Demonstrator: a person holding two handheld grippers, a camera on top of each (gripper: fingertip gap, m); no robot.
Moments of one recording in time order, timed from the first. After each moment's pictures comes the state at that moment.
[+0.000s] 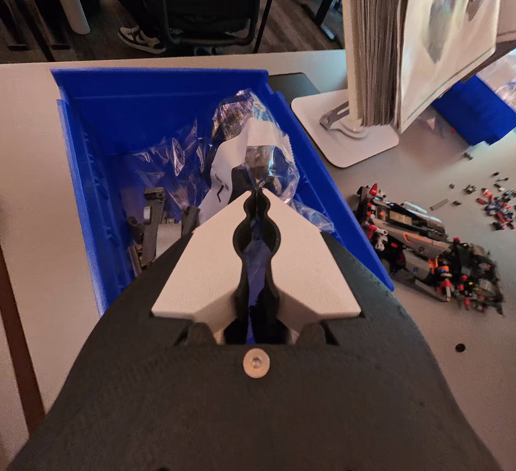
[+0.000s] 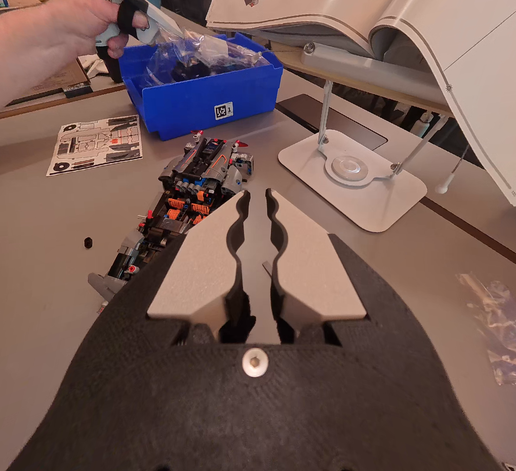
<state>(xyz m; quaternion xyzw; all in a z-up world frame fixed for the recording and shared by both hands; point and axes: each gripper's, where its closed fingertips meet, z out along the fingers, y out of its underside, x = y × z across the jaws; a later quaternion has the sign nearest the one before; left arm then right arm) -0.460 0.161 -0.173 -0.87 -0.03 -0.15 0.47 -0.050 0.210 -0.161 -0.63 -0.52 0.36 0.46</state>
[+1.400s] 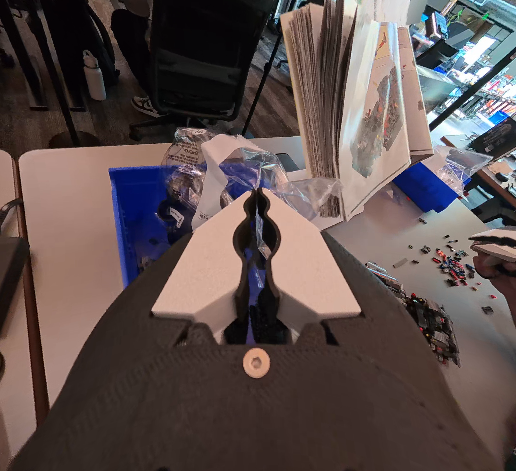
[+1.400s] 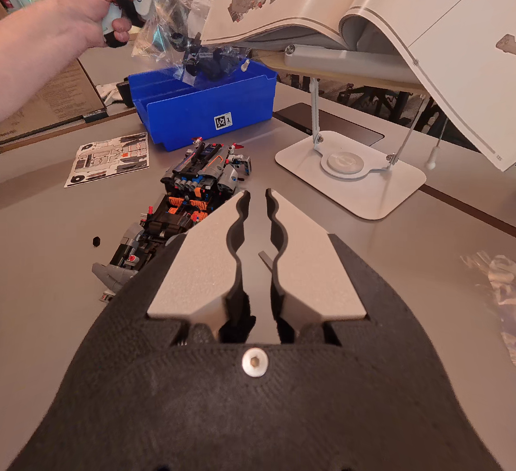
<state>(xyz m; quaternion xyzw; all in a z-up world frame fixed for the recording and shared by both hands) -0.484 0.176 -0.084 -0.81 -0.06 -0.18 0.56 -0.022 0.223 -0.167 -0.62 -0.49 0.41 0.46</state>
